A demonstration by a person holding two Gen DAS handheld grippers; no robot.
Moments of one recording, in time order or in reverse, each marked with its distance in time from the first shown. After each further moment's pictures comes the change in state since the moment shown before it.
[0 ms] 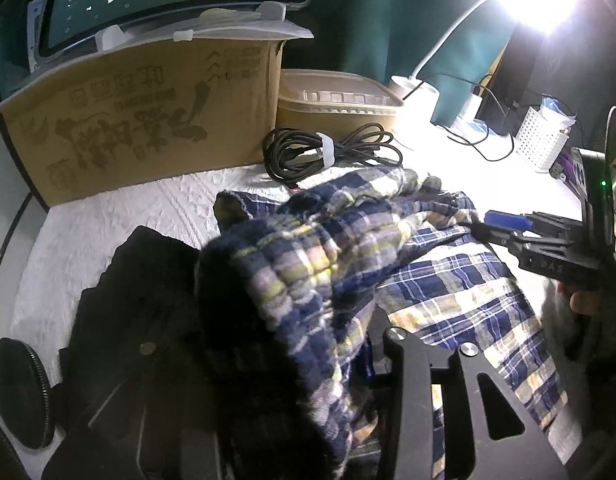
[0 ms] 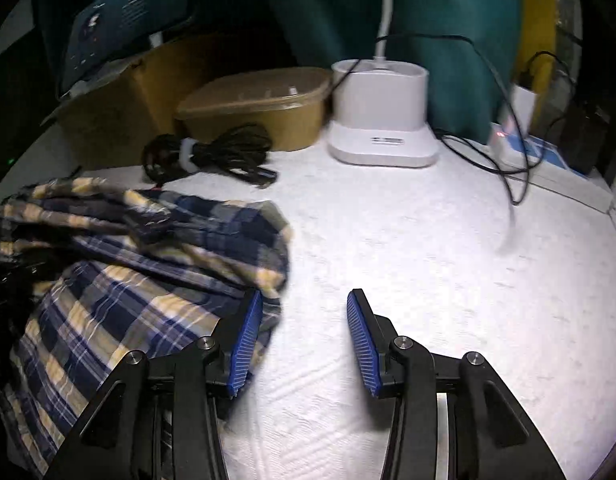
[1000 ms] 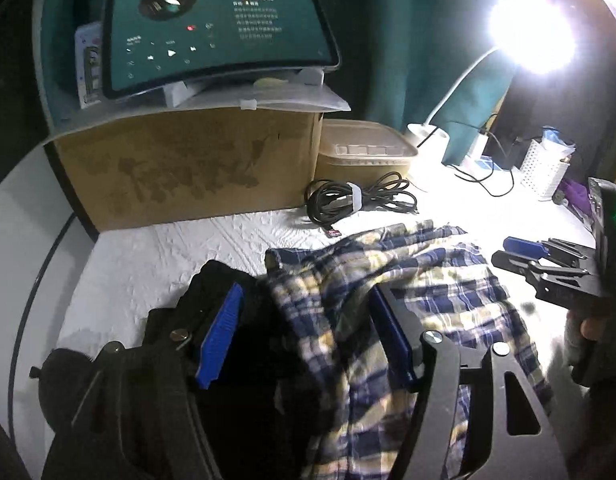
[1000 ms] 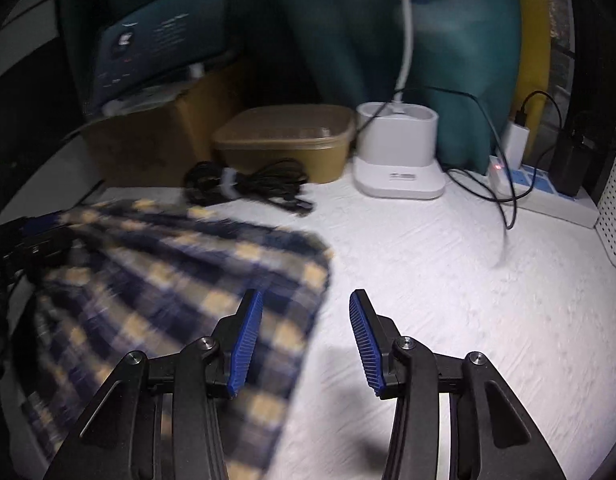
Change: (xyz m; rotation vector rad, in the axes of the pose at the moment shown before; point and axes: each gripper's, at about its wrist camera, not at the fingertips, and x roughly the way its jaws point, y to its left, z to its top) left arm -0.043 0.022 0.001 -0.019 -0.123 0.056; right arm -0.045 0.039 0.006 -0.020 -0.070 0.030
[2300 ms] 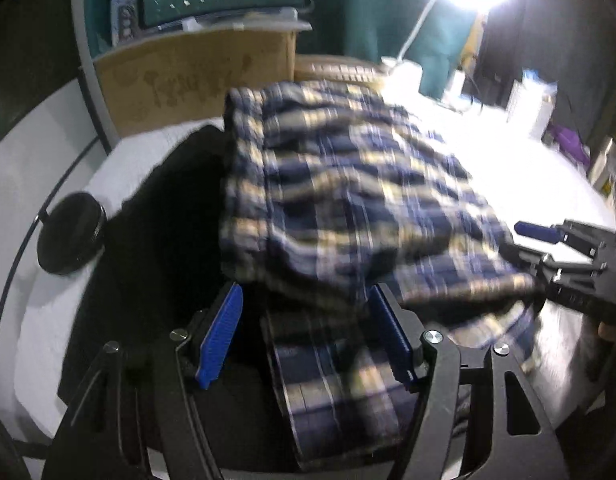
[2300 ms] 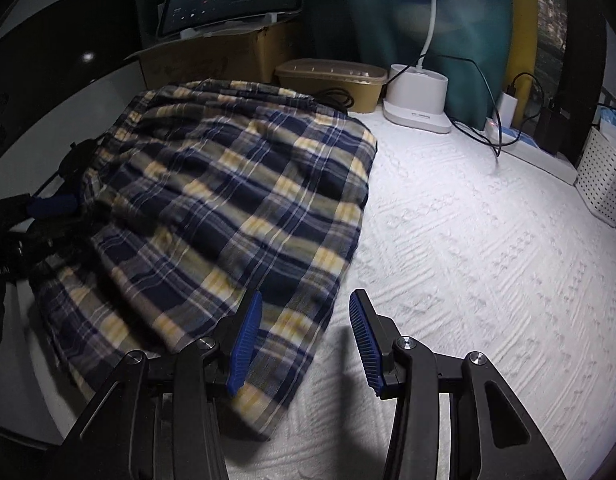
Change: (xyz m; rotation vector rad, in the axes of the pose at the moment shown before) left arm -0.043 -0.048 -0.113 0.011 0.103 0.066; right arm -0.061 0.048 -0.106 -0.104 0.061 -0.035
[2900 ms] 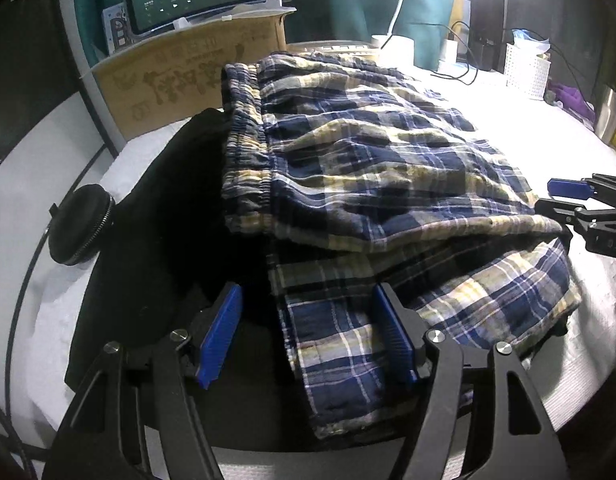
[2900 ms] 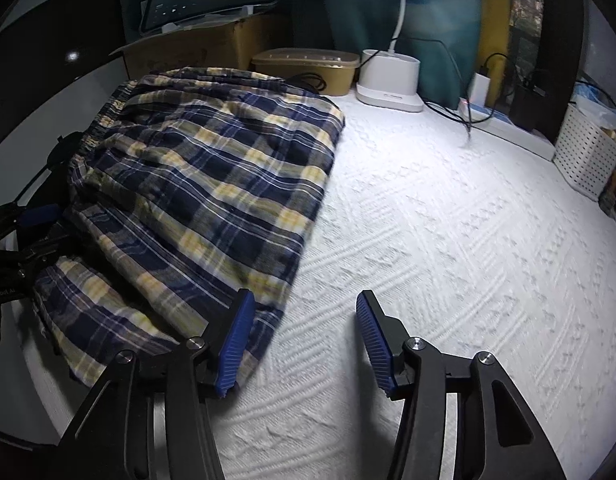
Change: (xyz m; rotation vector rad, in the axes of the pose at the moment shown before) left arm 0.003 -0.003 -0.028 0.104 -0.014 0.071; right arm -0.014 -0.014 -0.022 0.038 0.026 -0.057
